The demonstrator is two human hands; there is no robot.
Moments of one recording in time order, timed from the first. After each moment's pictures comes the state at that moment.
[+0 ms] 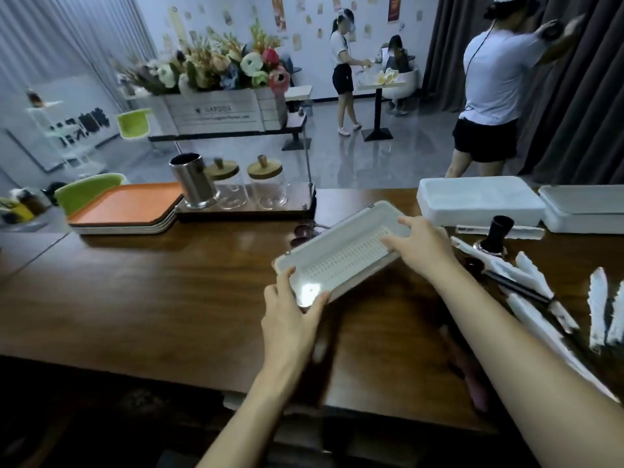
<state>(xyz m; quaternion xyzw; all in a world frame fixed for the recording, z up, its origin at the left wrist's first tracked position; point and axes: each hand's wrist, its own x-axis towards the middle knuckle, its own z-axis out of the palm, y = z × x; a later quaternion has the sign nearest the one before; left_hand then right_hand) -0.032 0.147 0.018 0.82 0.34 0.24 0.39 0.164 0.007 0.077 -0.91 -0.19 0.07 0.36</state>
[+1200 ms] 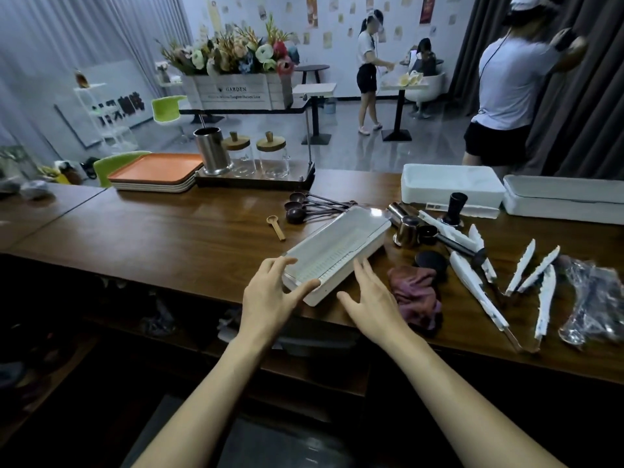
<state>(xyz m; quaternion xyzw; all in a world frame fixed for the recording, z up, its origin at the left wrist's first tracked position) -0.110 0.065 0.006 0.88 0.27 0.29 0.28 0.019 -0.089 -0.011 -0.86 -0.35 0.09 0.36</state>
